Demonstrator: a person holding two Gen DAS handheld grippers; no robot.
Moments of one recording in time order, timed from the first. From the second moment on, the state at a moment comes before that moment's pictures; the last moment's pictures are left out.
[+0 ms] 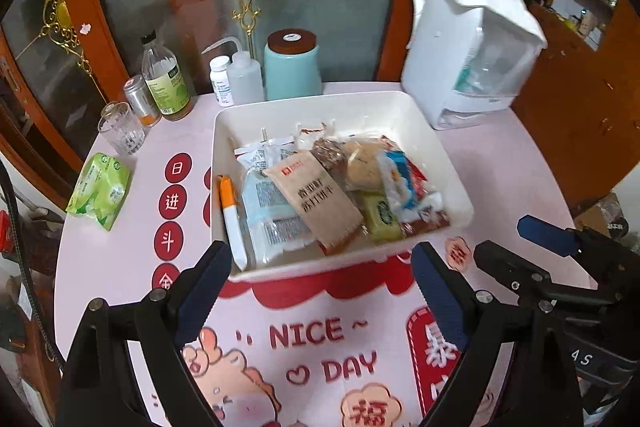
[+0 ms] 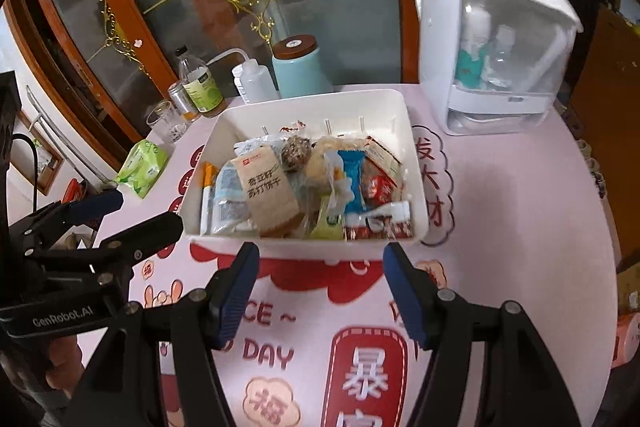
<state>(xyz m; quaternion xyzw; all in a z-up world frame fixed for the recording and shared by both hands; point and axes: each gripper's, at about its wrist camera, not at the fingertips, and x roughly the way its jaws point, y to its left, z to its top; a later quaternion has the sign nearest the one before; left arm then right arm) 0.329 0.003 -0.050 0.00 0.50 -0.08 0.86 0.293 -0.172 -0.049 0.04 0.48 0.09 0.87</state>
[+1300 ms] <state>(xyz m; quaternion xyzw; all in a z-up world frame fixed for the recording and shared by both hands) 0.044 -0.017 0.005 -0.01 0.45 0.00 0.89 0.047 -0.183 0.001 0.02 0.41 0.07 0.91</state>
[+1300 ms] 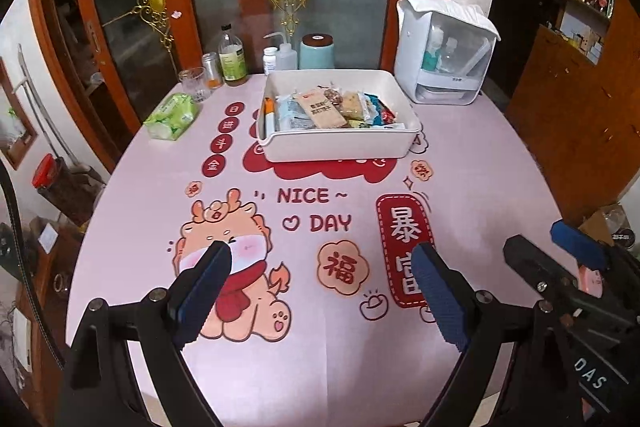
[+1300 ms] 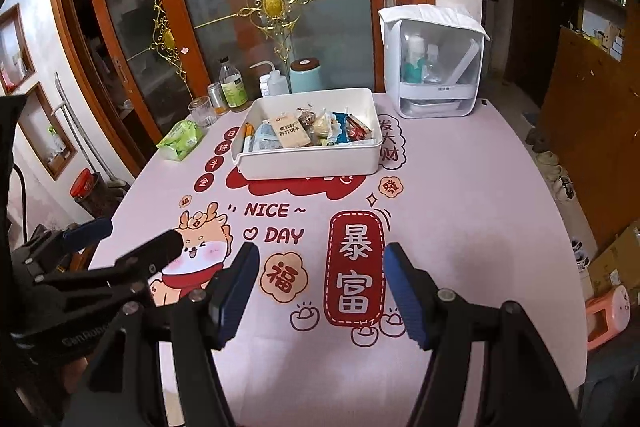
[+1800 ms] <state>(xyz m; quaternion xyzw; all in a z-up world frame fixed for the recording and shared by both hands) 0.041 -0.010 -0.001 -0.02 0.46 0.00 0.89 0.048 -0.181 0.002 0.03 0.42 0.07 0.91</state>
